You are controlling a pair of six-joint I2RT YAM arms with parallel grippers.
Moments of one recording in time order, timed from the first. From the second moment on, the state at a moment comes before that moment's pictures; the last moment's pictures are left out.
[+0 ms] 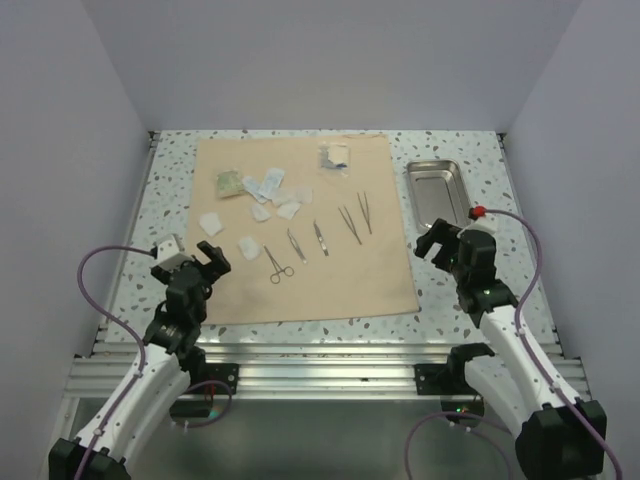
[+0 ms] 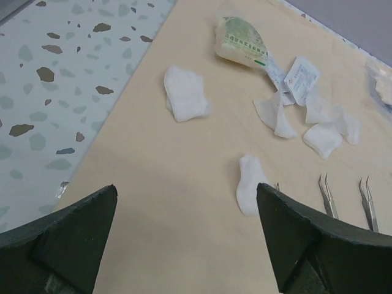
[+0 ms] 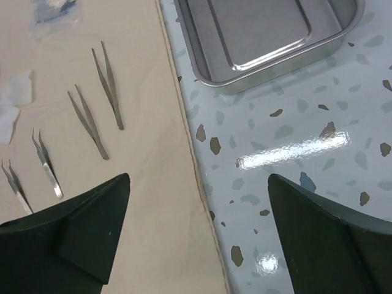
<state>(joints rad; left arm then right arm) -0.29 0.47 0.20 -0.02 -0.53 -0.52 0.15 0.77 0.47 -0.17 0.16 0.50</state>
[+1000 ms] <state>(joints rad) -0.29 0.51 0.19 0.06 -0.28 -0.46 0.43 1.94 1.31 -0.35 0.17 0.31</state>
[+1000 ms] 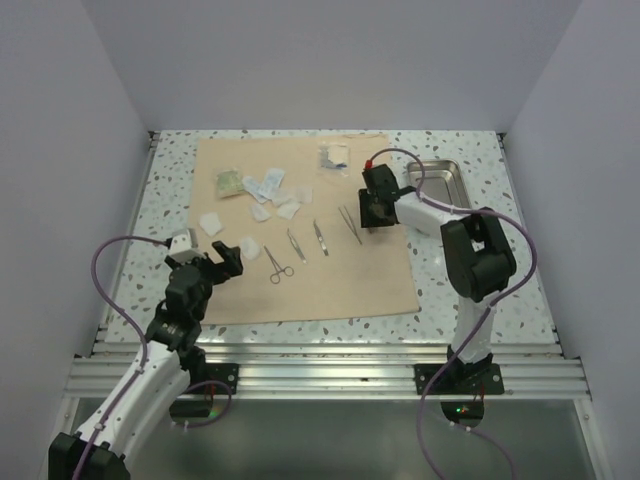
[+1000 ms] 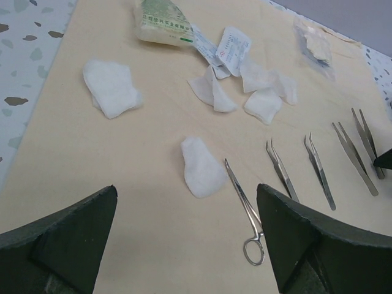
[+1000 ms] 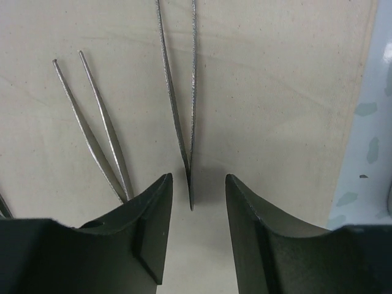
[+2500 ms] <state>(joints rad) -0.29 0.58 0.19 0.11 -0.22 -0.44 0.12 1.99 1.46 -0.53 0.28 0.17</state>
